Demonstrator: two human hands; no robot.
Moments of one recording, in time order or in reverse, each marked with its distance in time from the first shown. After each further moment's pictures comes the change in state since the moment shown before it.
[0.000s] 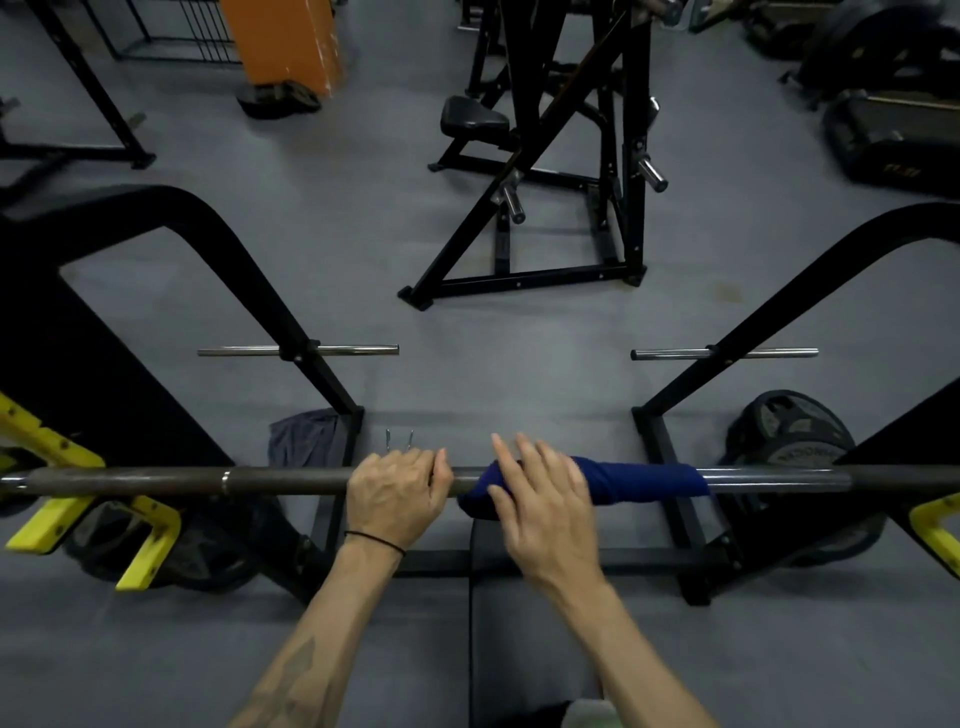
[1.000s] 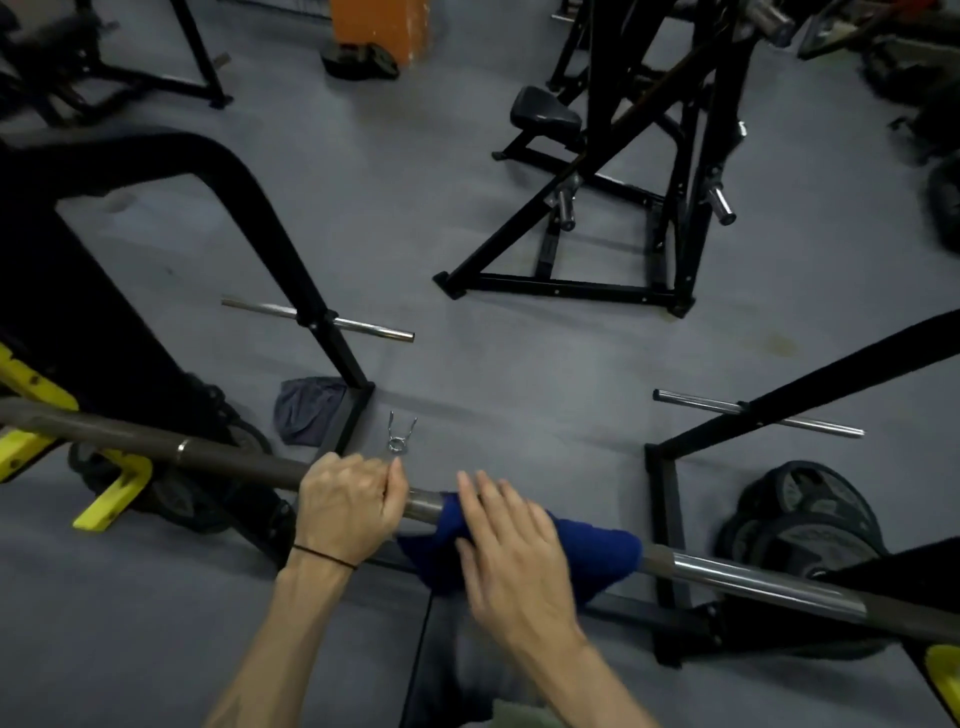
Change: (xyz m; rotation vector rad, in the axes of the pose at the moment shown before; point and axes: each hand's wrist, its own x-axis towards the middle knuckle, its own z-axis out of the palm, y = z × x) left_hand 0.013 0.008 -0.001 -0.006 0.103 -0.157; right_hand 0.013 0.027 -0.014 0.002 -0.175 -0.304
